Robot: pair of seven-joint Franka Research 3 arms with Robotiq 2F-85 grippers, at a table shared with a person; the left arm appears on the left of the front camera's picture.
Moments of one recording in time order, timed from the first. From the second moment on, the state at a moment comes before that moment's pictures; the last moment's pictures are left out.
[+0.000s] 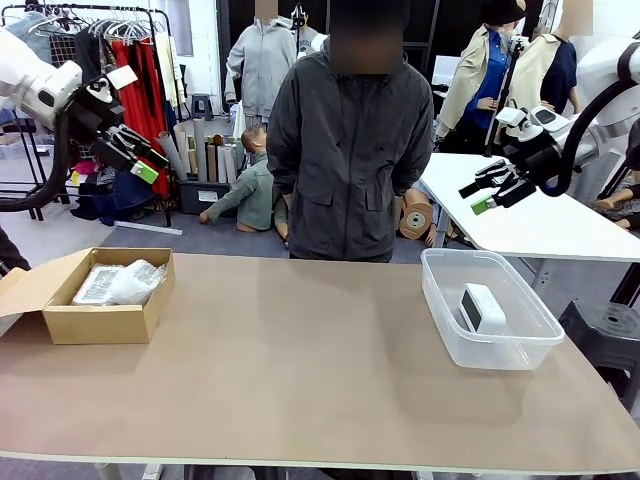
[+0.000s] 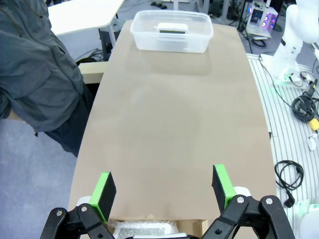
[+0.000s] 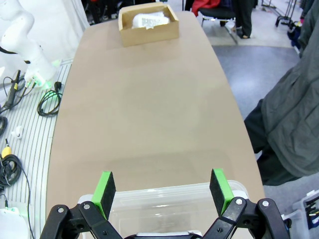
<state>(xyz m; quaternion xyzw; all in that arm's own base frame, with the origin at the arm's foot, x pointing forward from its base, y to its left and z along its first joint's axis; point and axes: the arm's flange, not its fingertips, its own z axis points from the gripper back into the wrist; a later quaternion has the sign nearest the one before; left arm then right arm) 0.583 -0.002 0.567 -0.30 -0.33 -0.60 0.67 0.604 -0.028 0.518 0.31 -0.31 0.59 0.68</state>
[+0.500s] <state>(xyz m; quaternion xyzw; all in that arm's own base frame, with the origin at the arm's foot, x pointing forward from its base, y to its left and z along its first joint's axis) 0.583 -0.002 0.567 -0.30 -0.33 -0.60 0.67 0.604 -0.028 0.518 0.31 -0.31 0.59 0.68</state>
